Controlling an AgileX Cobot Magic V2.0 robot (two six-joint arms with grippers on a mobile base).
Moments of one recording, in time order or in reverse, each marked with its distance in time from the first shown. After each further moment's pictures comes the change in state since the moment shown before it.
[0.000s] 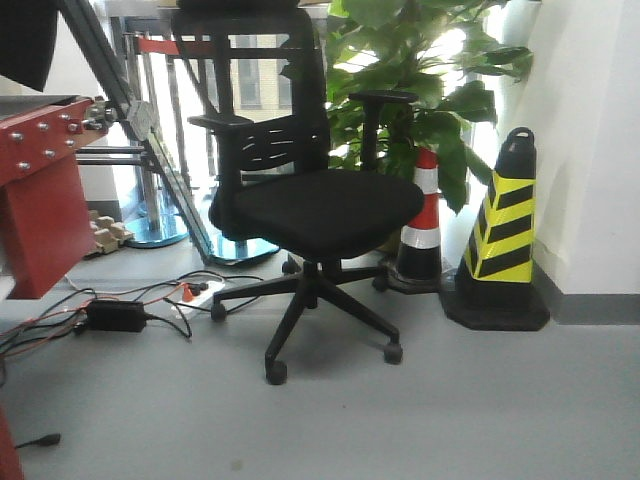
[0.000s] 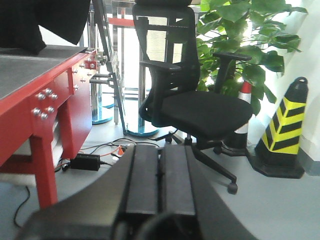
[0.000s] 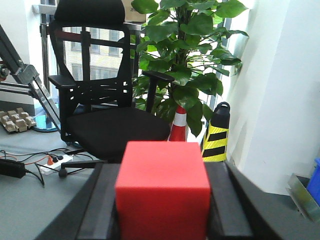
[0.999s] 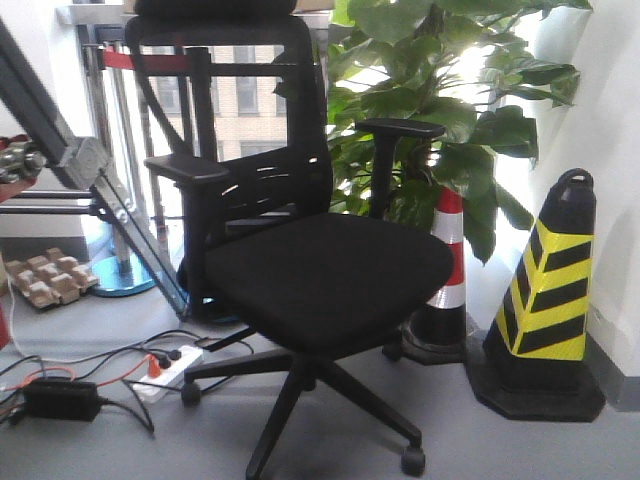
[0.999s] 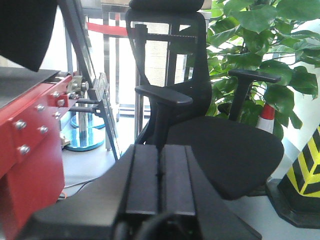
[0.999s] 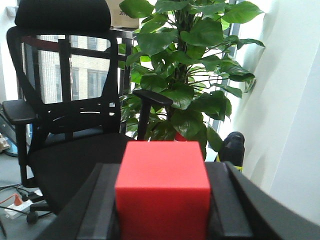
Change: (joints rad) left arm 0.000 0.000 0.000 0.000 0.000 0.000; right arm 0.000 0.000 0.000 0.000 0.000 0.000
